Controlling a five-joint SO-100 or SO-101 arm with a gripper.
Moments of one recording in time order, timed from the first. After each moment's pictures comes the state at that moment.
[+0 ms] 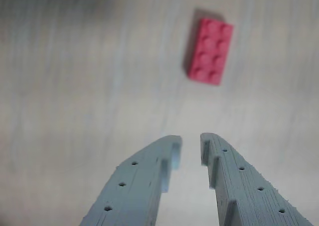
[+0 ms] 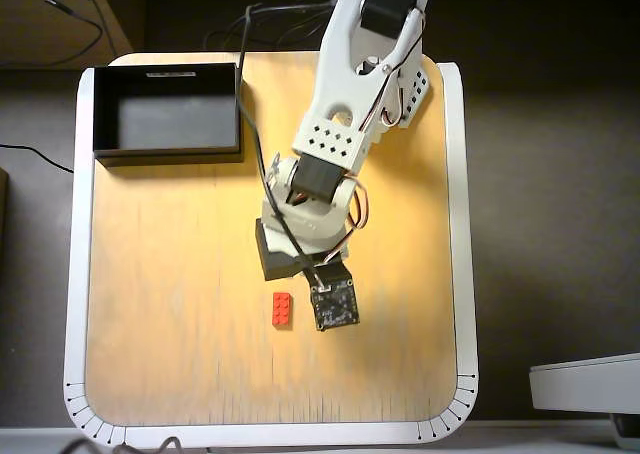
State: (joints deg) arm 23.6 102.0 103.5 68.5 214.2
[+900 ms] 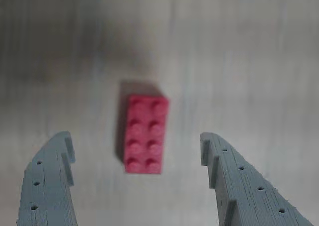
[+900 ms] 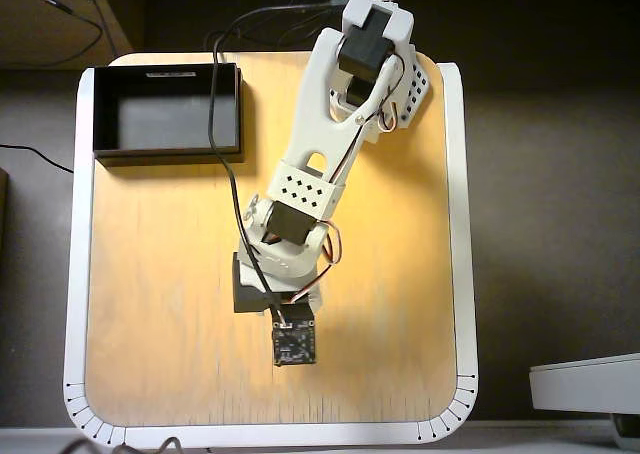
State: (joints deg) arm 27.5 85.7 101.0 49.3 208.6
